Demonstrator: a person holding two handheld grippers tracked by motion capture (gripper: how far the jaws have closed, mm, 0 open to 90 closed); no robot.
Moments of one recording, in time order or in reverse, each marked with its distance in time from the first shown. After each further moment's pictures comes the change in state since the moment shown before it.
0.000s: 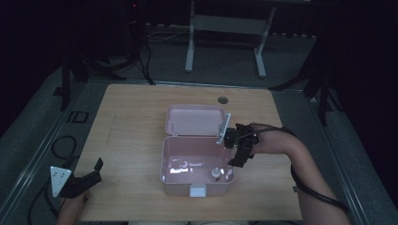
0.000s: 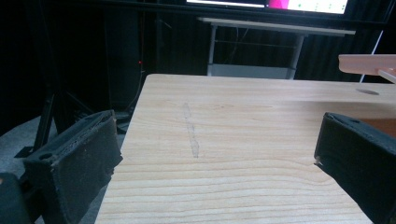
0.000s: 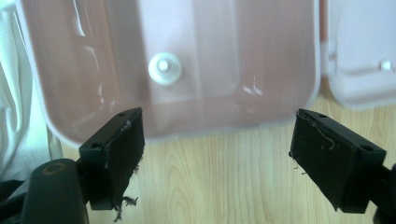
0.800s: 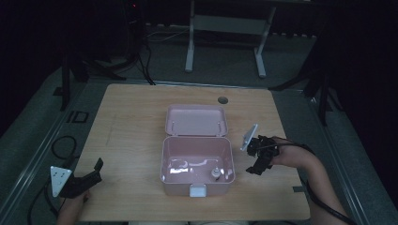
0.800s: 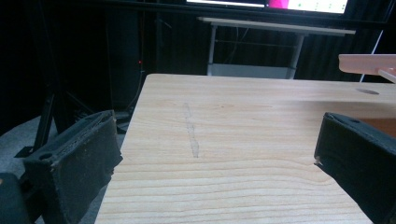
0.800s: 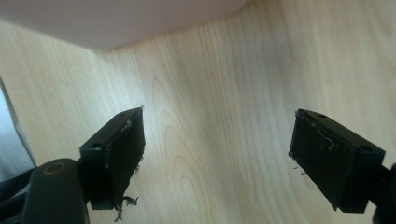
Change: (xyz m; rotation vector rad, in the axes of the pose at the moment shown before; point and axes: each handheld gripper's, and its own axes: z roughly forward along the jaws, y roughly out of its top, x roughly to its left) left arm 0.000 0.000 0.000 0.001 0.000 0.000; right arm -0.003 -0.085 0.049 -0.025 0.017 0.171
